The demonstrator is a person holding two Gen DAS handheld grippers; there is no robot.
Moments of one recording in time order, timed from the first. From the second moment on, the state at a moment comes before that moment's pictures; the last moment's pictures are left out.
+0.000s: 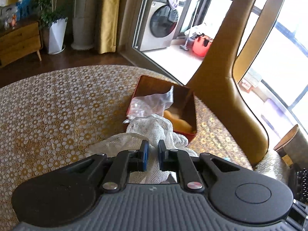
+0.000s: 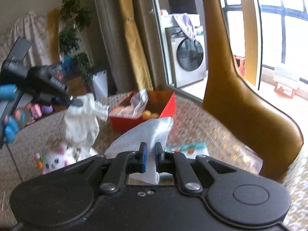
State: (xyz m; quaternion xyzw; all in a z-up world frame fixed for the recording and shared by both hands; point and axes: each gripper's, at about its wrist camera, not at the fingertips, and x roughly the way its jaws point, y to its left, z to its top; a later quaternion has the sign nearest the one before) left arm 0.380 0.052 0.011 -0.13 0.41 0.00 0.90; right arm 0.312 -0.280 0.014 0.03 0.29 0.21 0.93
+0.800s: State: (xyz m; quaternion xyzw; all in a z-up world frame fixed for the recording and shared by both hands) left arm 0.475 0.016 0.065 -0.11 0.32 -0.05 0.94; right arm 0.434 -0.246 0.044 0.00 0.22 0.14 0.96
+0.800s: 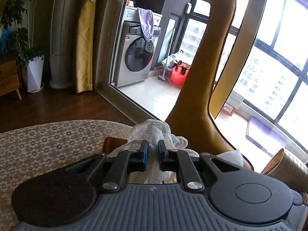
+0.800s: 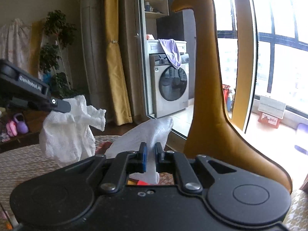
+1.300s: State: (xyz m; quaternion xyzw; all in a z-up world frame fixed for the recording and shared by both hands) left arm 0.548 0.032 -0.019 -0.13 0.34 -0.04 0.93; right arm 0.507 -0.206 -0.014 -0.04 0.25 0.11 0.96
